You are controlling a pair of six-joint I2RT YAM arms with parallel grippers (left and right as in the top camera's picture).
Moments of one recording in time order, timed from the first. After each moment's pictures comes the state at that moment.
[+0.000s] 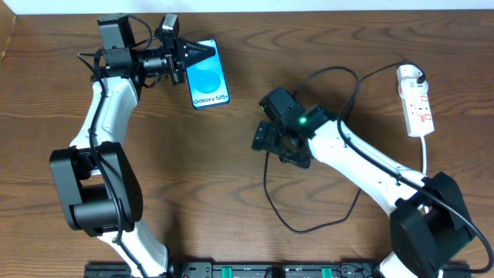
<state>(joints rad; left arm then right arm) 0.12 1.92 1.45 -0.16 1.44 -1.01 0.67 1.78 1.32 -0.85 -0.10 1.02</state>
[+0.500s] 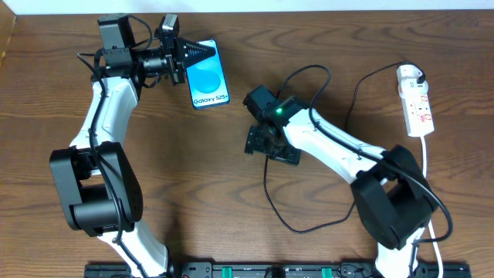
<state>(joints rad) 0.12 1.92 1.45 -0.16 1.44 -1.01 0.70 2.00 1.44 -0.90 -0.10 0.96</state>
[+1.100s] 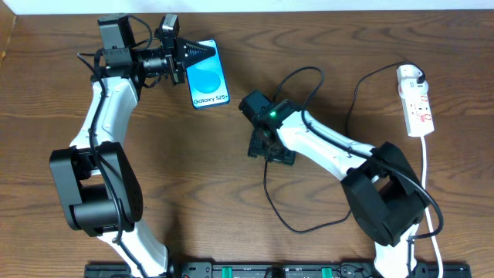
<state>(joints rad) 0.12 1.92 1.45 -0.16 1.44 -1.01 0.72 2.03 1.44 -0.89 -0.03 0.97</state>
